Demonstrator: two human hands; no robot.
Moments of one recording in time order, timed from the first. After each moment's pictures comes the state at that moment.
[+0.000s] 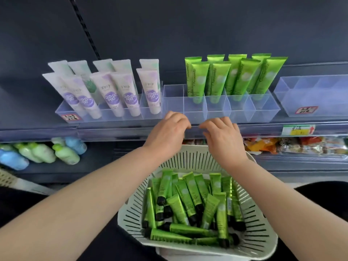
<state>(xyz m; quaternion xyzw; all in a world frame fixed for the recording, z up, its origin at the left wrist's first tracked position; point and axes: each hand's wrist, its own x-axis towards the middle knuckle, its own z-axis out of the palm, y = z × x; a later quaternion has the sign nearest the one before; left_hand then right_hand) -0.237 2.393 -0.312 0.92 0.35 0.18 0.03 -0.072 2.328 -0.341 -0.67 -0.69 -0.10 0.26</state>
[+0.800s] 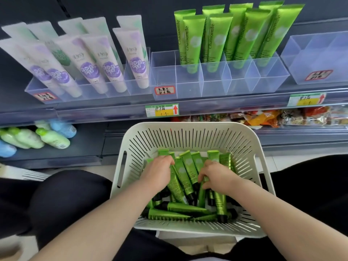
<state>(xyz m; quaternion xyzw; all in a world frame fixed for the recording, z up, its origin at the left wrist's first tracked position) -0.278 2.326 -0.462 0.84 0.49 -0.01 0.22 -0.078 2.262 -0.460 -0.65 -0.66 0.36 -0.06</state>
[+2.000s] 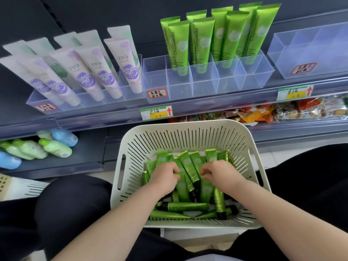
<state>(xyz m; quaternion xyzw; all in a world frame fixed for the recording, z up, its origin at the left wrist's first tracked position) -0.257 2.309 -0.452 0.74 0.58 -0.05 0.35 -0.075 2.245 -0.442 -0.71 -0.62 0.33 0.03</state>
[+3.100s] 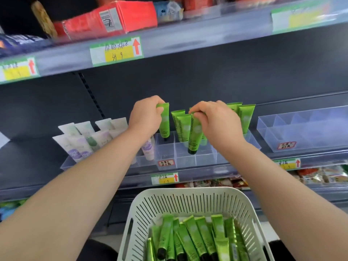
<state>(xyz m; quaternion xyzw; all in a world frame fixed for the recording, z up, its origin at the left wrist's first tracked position) -0.204 2.486 -0.181 0.81 0.50 0.31 0.02 -0.038 2.371 -0.198 -0.67 -0.63 -0.08 0.38</state>
